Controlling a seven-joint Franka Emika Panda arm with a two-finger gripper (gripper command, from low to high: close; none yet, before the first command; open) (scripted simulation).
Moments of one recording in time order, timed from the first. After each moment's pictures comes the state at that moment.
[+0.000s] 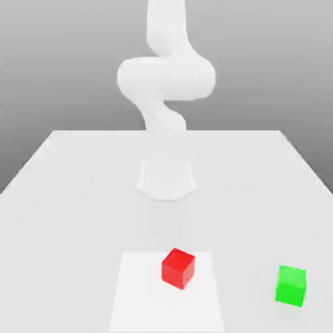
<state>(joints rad) 0.05 -0.72 -0.05 -2.35 0.02 2.35 0.69</state>
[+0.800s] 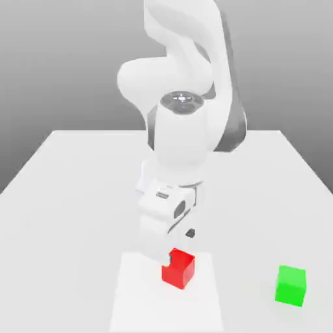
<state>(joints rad) 0.32 0.09 -0.24 -2.78 0.07 2.87 -0.22</state>
